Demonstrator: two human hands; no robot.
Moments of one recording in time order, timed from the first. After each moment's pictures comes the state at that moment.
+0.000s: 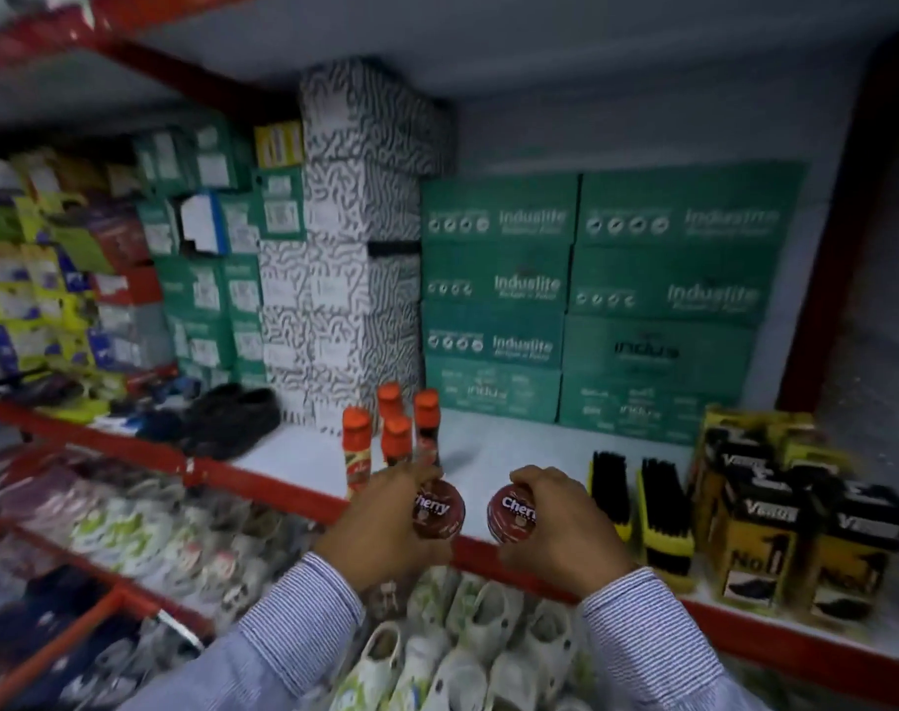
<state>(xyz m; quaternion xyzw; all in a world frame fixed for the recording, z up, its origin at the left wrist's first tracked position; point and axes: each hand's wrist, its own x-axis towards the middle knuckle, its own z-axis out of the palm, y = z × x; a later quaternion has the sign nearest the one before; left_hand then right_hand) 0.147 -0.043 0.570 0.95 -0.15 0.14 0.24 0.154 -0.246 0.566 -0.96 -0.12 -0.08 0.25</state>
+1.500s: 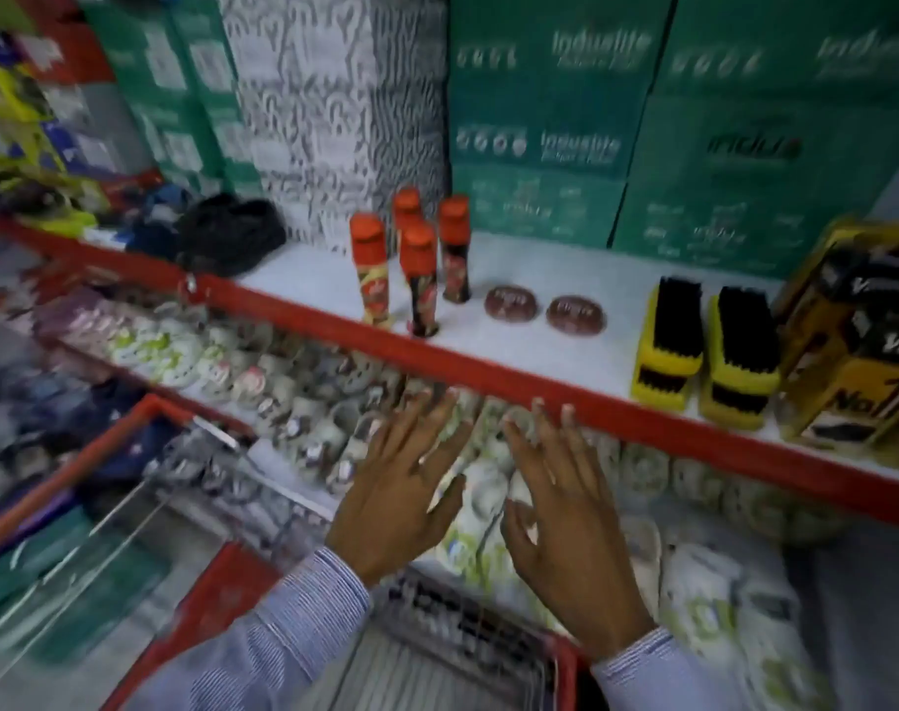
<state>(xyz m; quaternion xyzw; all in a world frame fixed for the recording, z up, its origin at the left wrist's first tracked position) 0.112 -0.032 0.407 0.93 -0.21 0.27 0.13 0.097 -0.227 0.421 -0.94 -0.22 -0.17 0.22</state>
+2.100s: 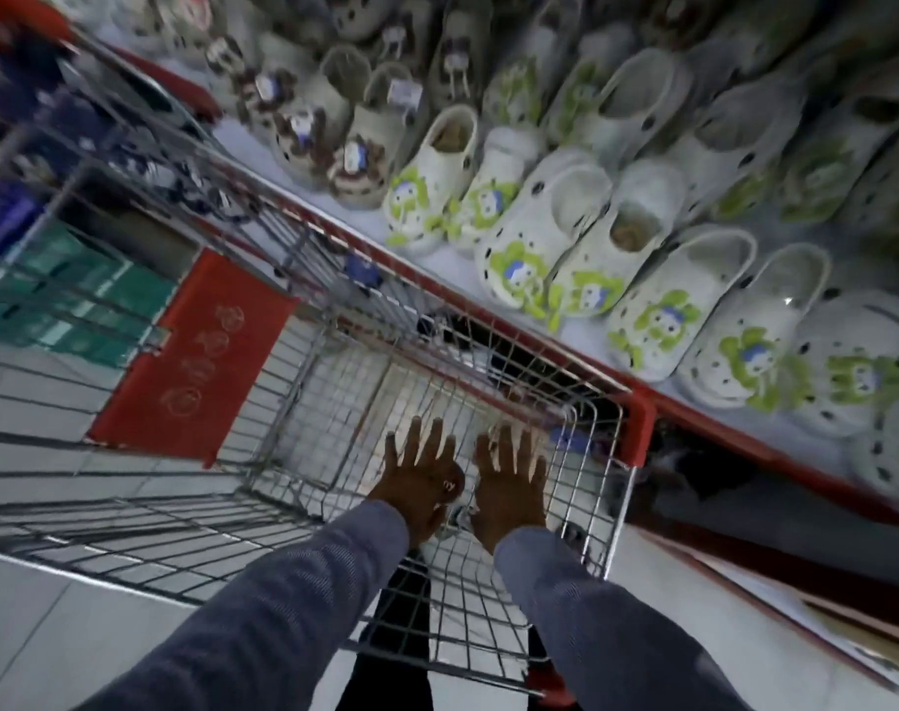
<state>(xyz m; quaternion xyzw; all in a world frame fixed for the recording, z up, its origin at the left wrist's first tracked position) -0.053 -0.006 0.028 0.96 -0.13 -0.25 0.06 -0.029 -0.164 0.049 -0.93 -0.09 0.35 0.10</state>
